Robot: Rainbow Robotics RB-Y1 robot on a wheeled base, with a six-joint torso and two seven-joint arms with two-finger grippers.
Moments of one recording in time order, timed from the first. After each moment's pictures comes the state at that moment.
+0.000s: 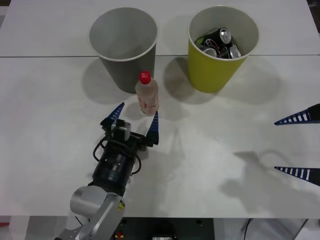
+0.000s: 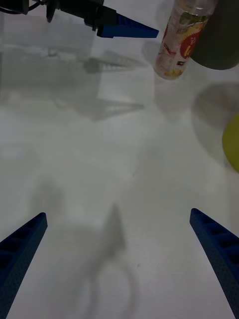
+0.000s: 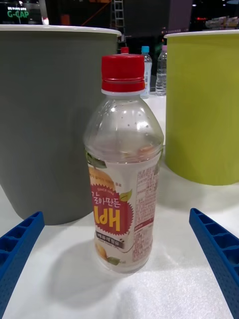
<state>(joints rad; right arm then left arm) 0.26 -1.13 -0.26 -2.01 1.31 -1.13 -0.09 0.03 0.15 -0.45 -1.48 -2.66 0.38 1.15</state>
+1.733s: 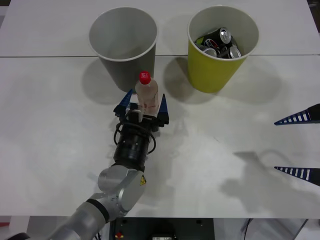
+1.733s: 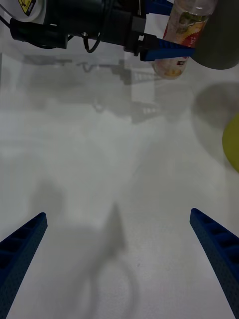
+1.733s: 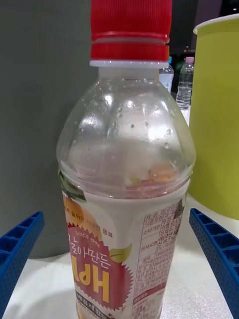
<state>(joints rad) 0.26 -1.13 -0.26 -2.01 1.31 -1.13 -0.09 -0.31 0.05 -0.49 -1.01 -2.44 0.64 1.08</state>
